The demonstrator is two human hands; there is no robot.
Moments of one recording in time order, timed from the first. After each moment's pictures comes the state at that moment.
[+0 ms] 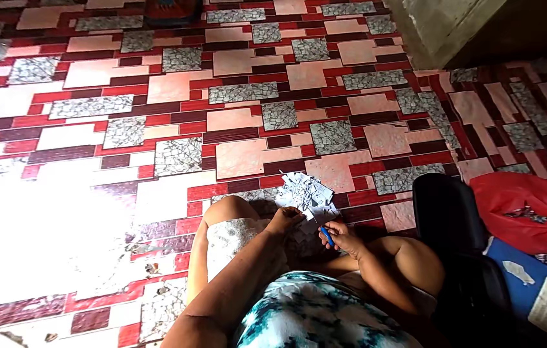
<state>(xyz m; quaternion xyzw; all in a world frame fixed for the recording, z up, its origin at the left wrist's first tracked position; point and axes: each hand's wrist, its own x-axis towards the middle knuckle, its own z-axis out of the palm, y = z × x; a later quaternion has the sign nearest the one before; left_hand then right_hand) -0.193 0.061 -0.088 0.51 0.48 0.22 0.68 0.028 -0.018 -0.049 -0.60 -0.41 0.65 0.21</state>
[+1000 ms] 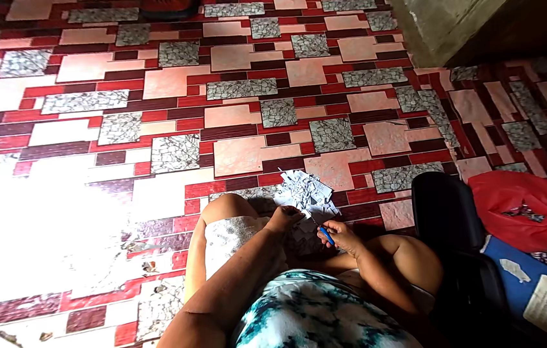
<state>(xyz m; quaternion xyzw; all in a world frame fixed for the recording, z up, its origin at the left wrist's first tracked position) -0.190 0.062 -0.087 0.51 0.51 0.18 0.67 0.026 -0.018 -0.052 -0.61 -0.40 0.65 0.22</state>
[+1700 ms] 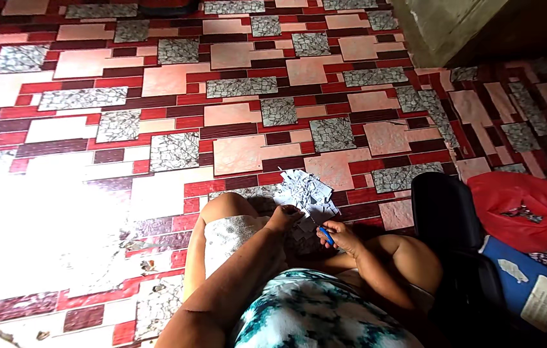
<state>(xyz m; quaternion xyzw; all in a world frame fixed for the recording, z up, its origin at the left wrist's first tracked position) -0.189 0.062 -0.090 0.50 0.52 0.18 0.67 0.026 -0.018 -0.056 -0.61 -0.40 0.65 0.20</state>
